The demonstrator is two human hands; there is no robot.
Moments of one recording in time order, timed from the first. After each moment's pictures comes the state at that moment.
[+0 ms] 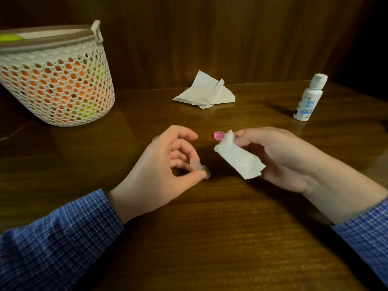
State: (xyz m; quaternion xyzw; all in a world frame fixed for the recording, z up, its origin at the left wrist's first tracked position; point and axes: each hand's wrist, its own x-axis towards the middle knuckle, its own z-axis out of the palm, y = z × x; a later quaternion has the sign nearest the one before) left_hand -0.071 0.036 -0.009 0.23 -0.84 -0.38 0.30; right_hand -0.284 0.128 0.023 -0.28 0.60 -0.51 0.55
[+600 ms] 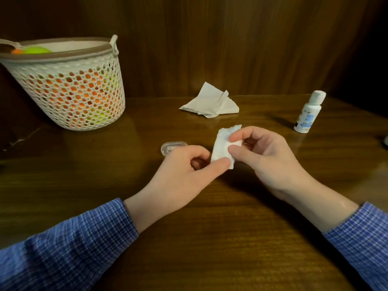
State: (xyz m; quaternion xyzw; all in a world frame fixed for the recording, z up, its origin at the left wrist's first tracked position) left_hand -0.087 0.049 0.001 0.32 -0.81 -0.41 0.26; right_hand -0.270 0.125 0.008 -0.50 0.60 -0.56 0.27
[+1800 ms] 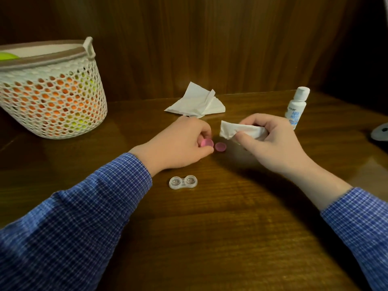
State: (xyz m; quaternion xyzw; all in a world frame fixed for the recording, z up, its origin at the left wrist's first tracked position) left_hand -0.154 -0.015 0.025 0.25 -0.94 -0.17 0.15; right_hand -0.331 0.115 0.009 -0.55 0.65 -0.50 0.10
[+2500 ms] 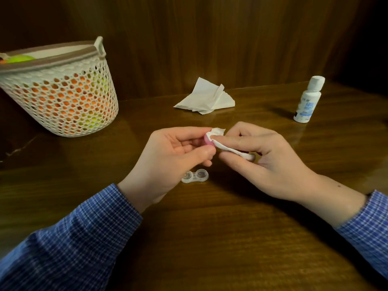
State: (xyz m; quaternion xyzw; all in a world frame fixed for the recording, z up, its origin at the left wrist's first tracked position) left_hand -0.094 0.037 0.015 0.21 -0.72 -0.58 0.32; right_hand -0.289 0.131 0.000 -0.74 0.49 -0.45 0.09
